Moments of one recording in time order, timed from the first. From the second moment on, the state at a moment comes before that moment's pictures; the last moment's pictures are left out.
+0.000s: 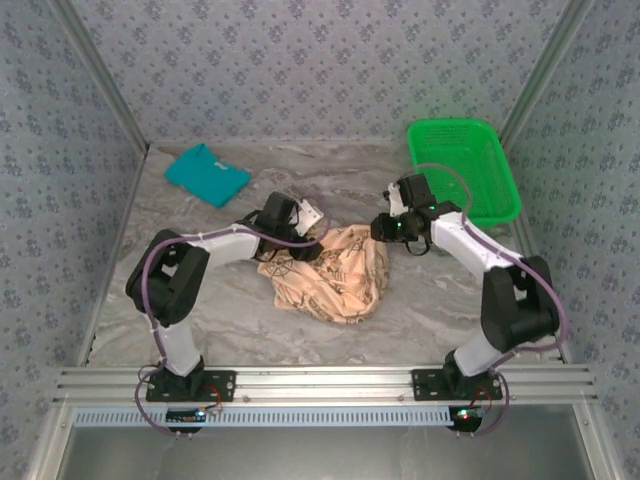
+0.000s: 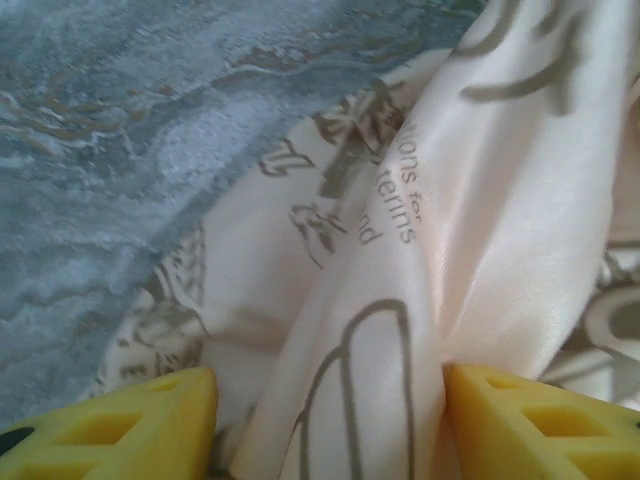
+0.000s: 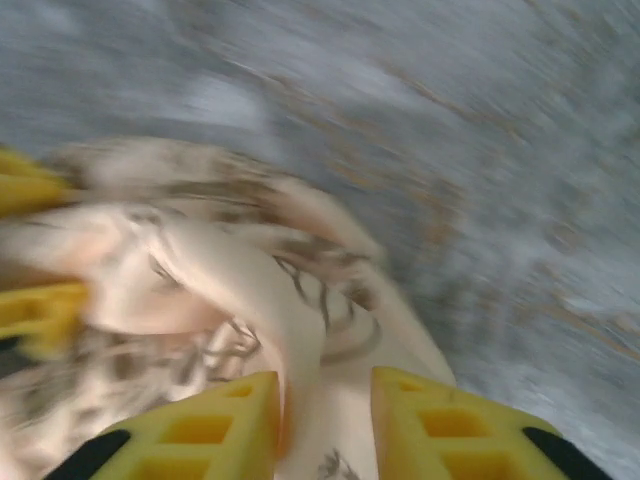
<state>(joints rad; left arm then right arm) -0.58 1.81 1.06 -0.09 0.29 0.17 0.32 1.58 1.08 -0.54 -0.23 0.28</state>
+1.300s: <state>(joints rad) -0.51 1.73 0.98 -0.18 0.38 -0.24 0.56 1.29 0.94 -0.42 -0.38 0.30</state>
